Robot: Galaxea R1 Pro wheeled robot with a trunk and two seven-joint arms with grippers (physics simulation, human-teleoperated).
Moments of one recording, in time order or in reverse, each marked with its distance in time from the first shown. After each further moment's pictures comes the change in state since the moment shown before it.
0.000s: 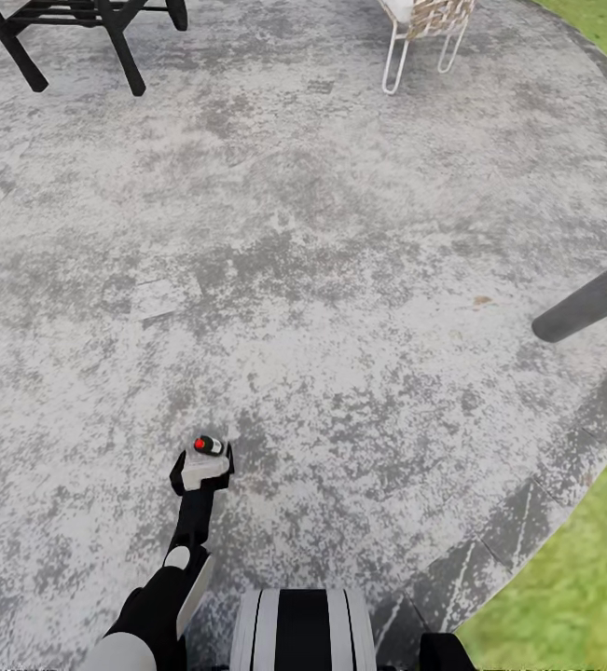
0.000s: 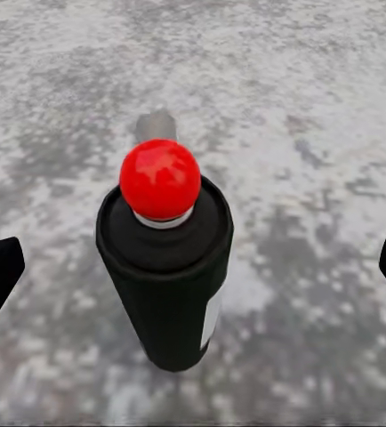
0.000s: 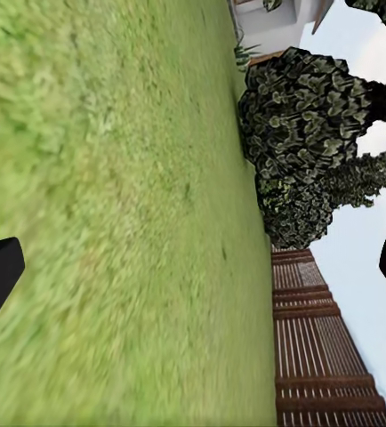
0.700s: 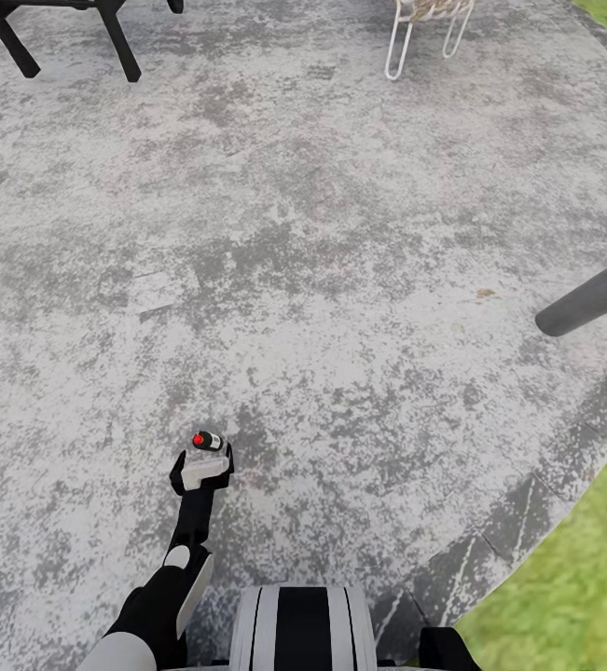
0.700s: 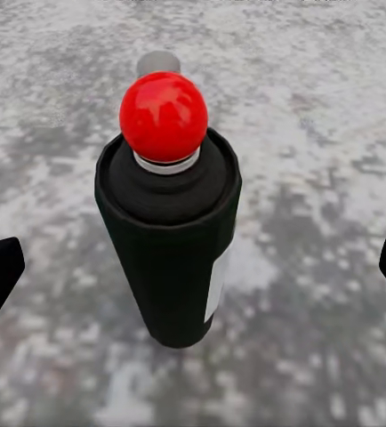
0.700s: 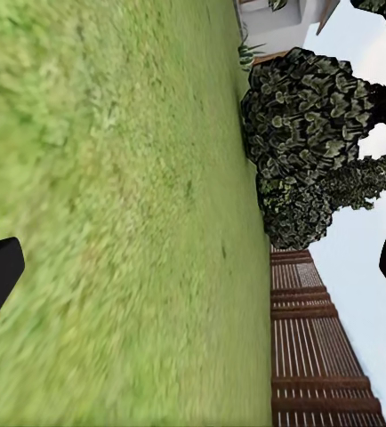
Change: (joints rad) left arm 0.000 0.000 0.000 -0.003 0.000 0.000 0.000; right arm 0.000 0.000 0.000 0.000 0.000 -0.001 0.000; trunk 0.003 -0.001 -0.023
